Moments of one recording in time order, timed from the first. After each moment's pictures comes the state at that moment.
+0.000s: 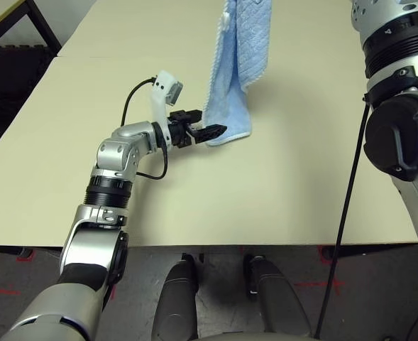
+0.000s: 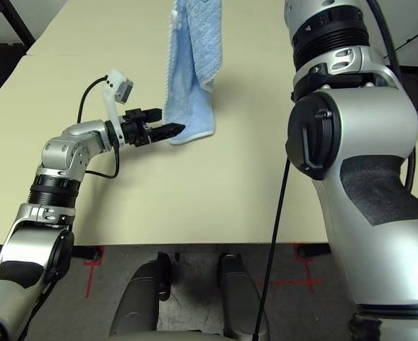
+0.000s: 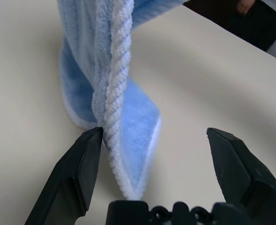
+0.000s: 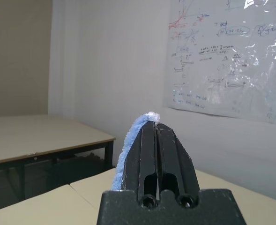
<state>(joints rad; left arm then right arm) -0.82 0.41 -0.02 0.31 -0.36 0.68 -0.93 -1.75 -0.32 -0.25 1.17 0.28 -0.07 0.68</state>
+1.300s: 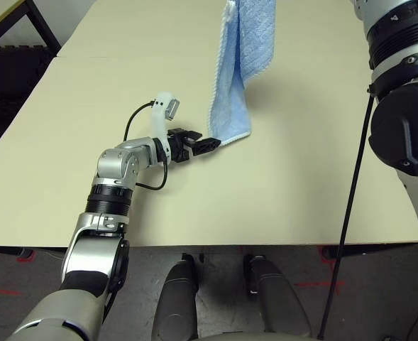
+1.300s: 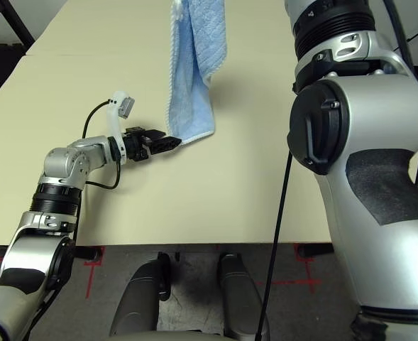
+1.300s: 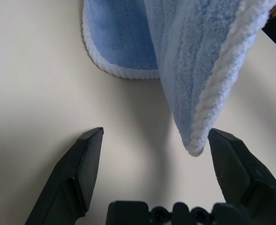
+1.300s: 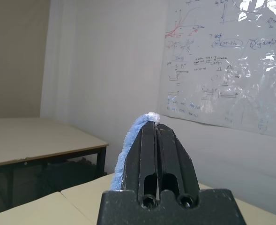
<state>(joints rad) -0.77 0.37 0.02 0.37 -0.37 0.79 -0.81 -1.80 -0.33 -0.25 1.20 0.25 -0.11 0.66</state>
